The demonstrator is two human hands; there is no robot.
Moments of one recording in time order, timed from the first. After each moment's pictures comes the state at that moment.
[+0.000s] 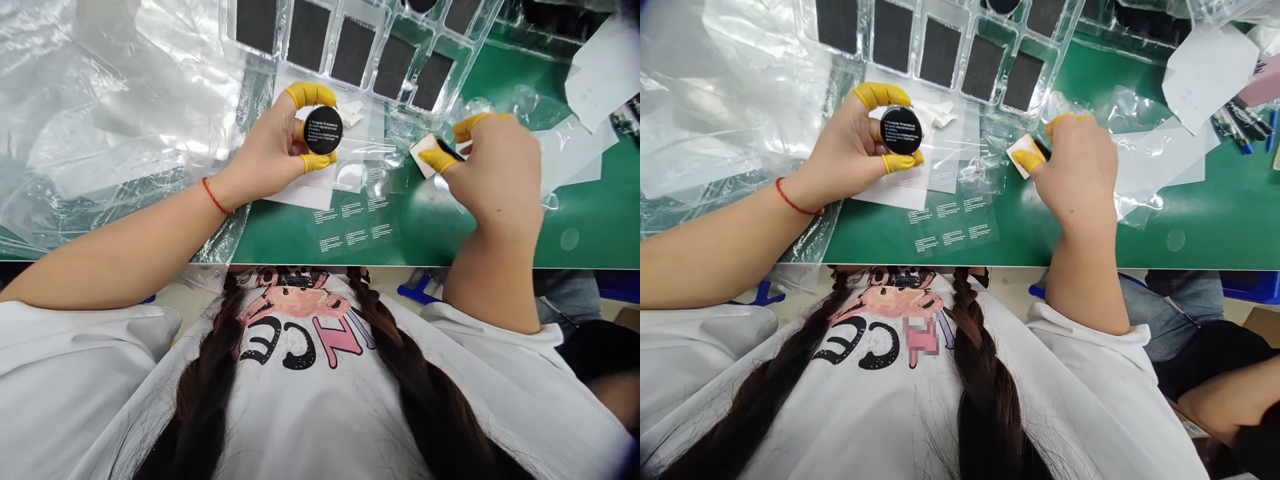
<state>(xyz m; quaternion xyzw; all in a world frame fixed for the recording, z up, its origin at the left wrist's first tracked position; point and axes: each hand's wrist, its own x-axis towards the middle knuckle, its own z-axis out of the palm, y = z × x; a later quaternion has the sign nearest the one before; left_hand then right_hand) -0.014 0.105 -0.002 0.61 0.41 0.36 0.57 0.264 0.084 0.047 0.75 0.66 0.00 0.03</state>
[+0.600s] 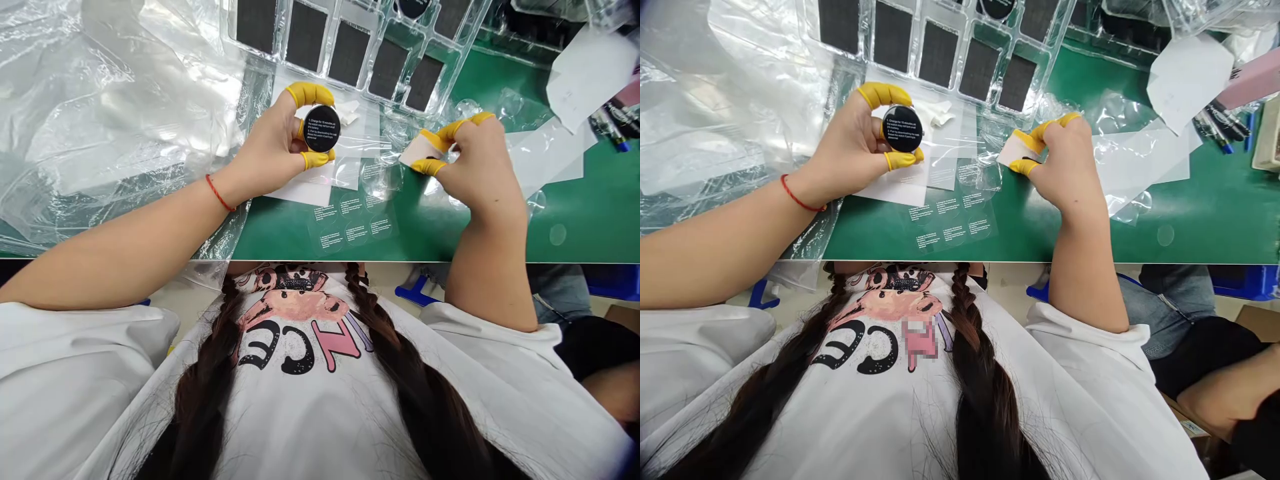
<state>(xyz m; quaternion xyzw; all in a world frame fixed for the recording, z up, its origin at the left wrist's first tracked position) -0.013 0.105 -0.003 0.62 0.40 0.36 0.57 0.282 0.084 0.029 0.72 0.68 -0.09 -0.04</state>
